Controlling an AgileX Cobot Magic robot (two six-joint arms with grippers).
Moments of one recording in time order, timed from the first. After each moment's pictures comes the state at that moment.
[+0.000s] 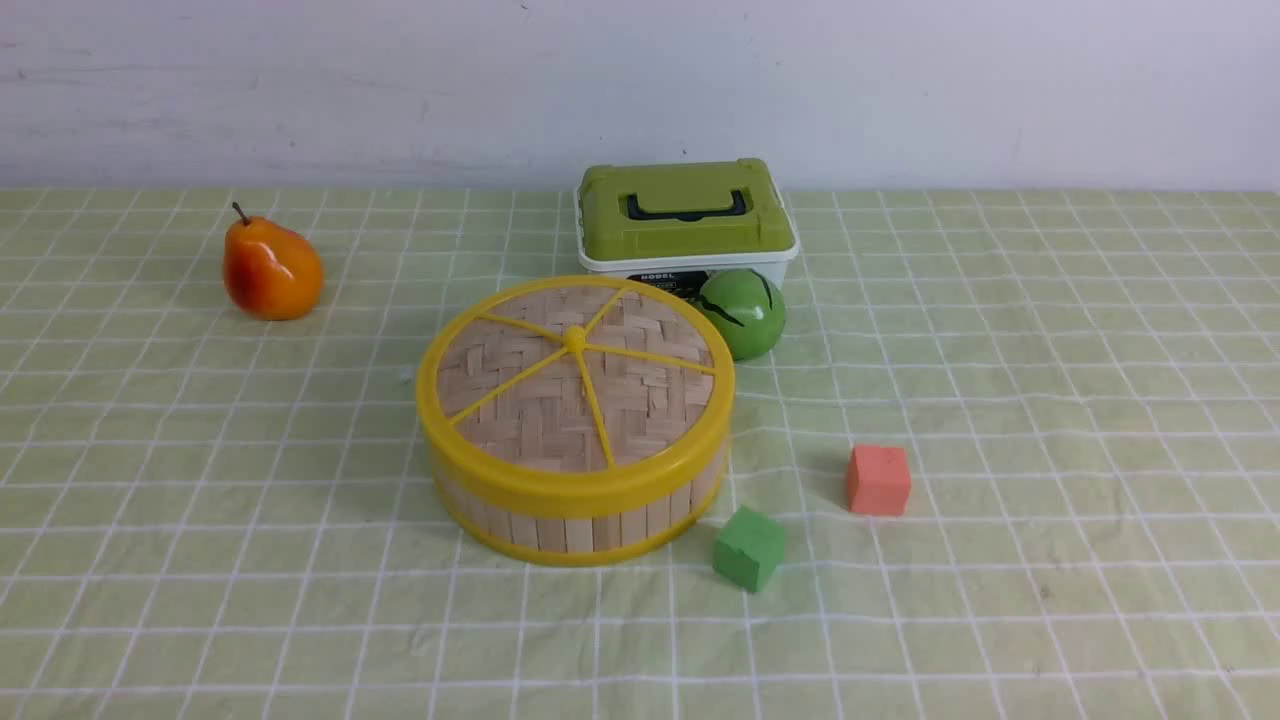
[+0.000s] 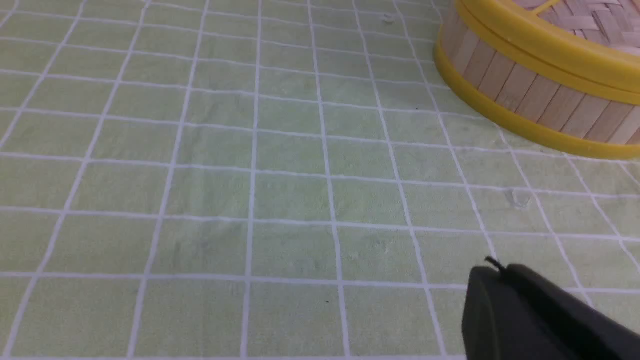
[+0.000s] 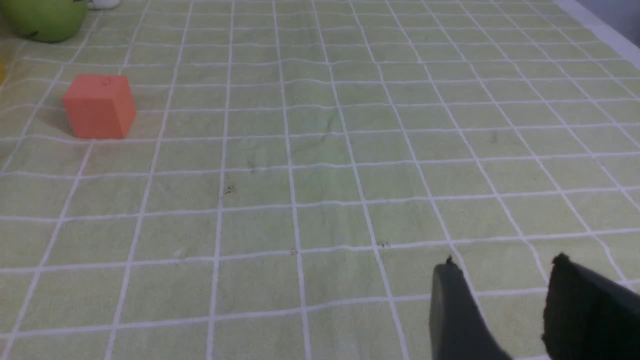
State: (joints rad) right arm -0.10 -0.01 0.02 -0.05 0.38 0.08; left arm -0.14 -0.01 0.03 0.04 0.39 -0.26
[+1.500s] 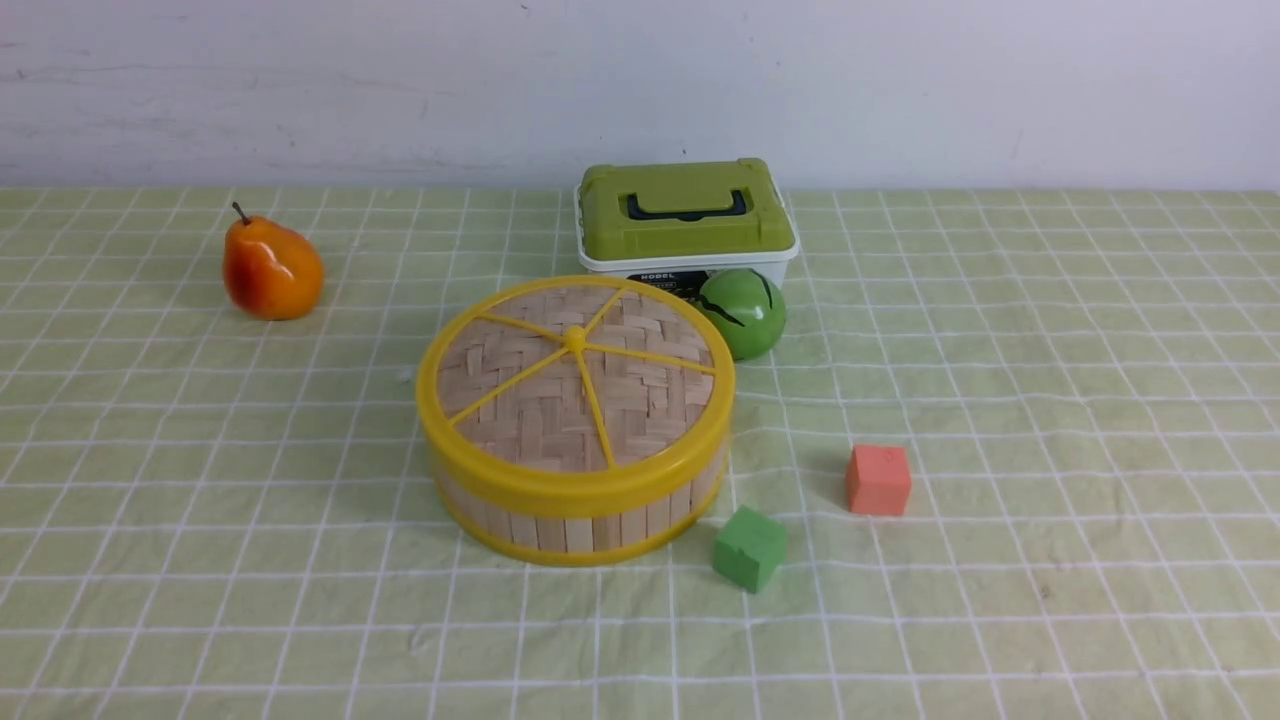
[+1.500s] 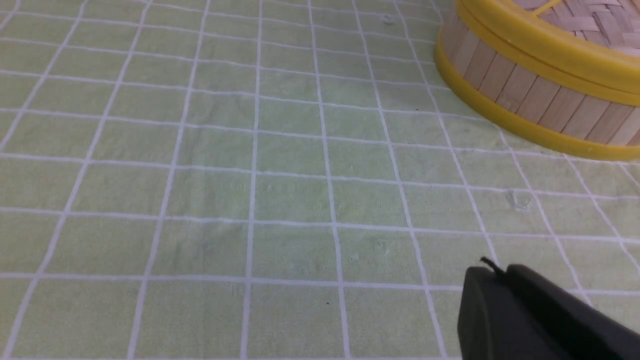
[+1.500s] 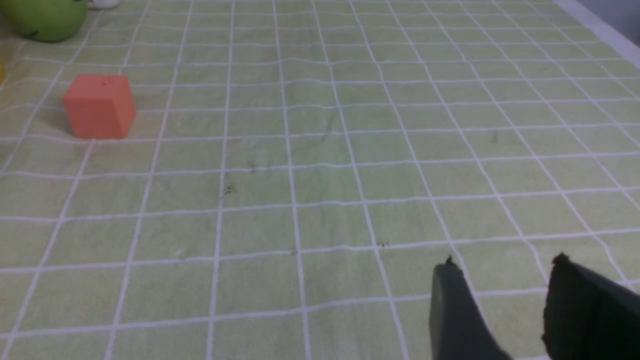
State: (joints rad) right arm -0.10 -0.01 0.02 -0.05 0.38 0.08; left arm -0.14 -0.01 0.03 0.04 0.38 -0.26
